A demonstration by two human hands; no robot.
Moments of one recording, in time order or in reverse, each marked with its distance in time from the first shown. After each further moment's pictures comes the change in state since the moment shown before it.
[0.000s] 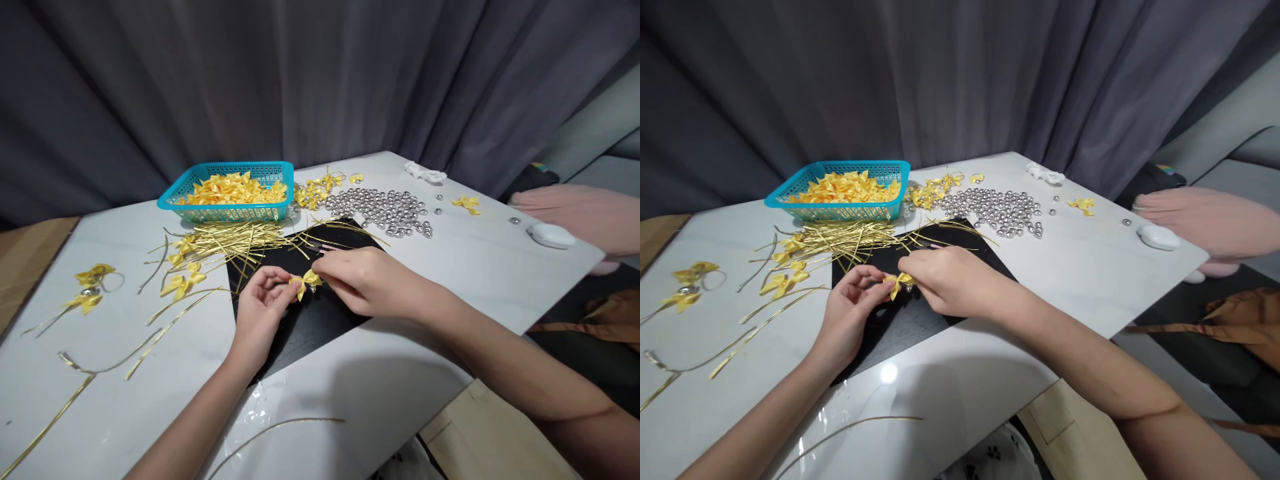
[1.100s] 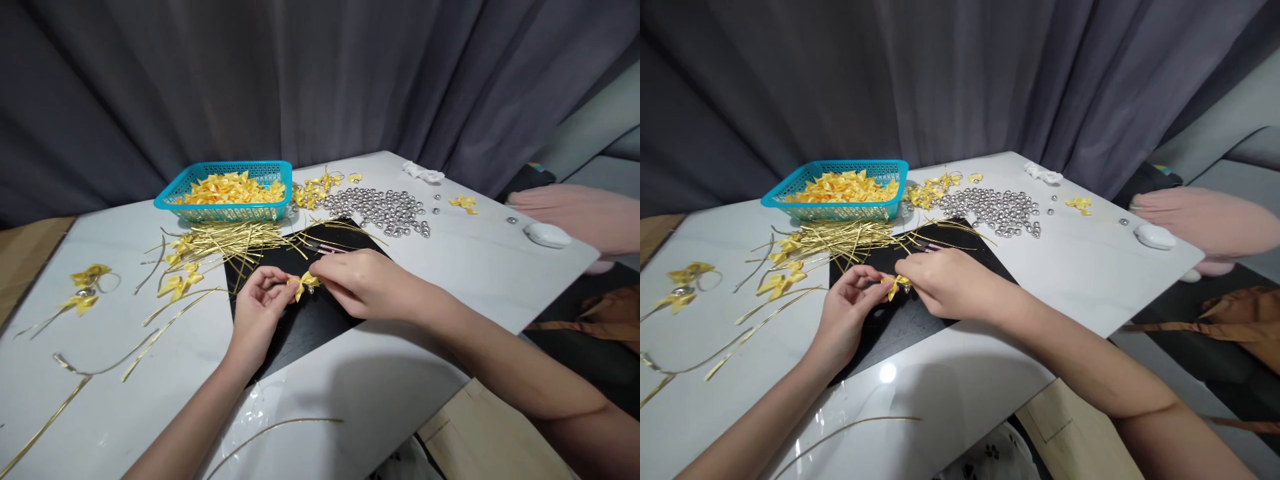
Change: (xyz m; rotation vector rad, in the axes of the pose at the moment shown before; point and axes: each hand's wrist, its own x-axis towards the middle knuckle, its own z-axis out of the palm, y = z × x) left_hand 0.000 0.000 0.001 0.004 0.002 0.008; right_hand 0.000 -0.002 0.001 -0.010 -0.006 -0.024
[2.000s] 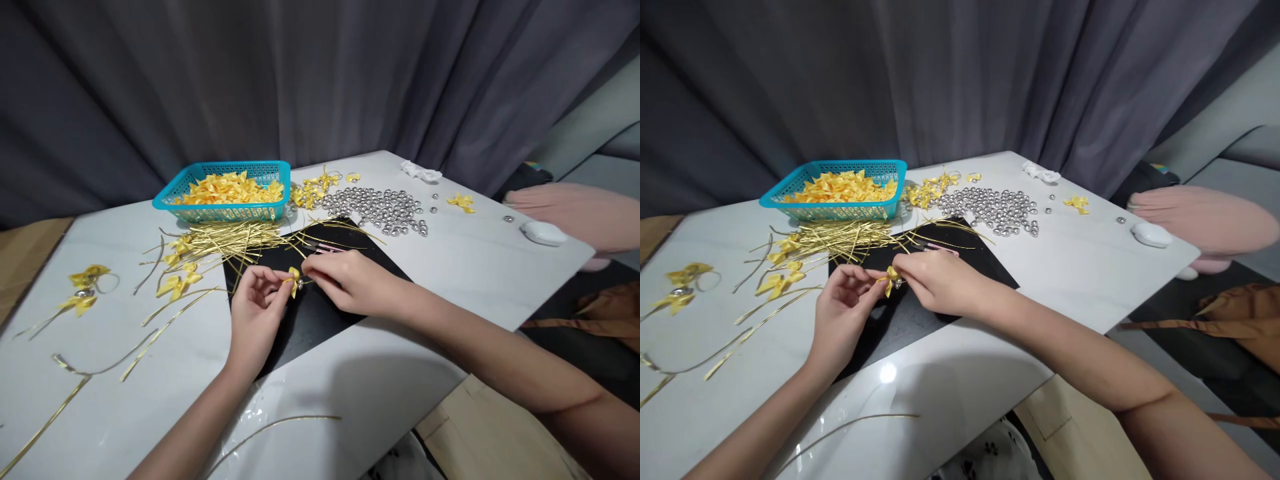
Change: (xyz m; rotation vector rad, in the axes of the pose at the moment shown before) left_hand -0.004 -0.001 0.002 0.057 0.048 0.178; right_hand 0.005 0.004 0.018 0.127 0.039 0.091
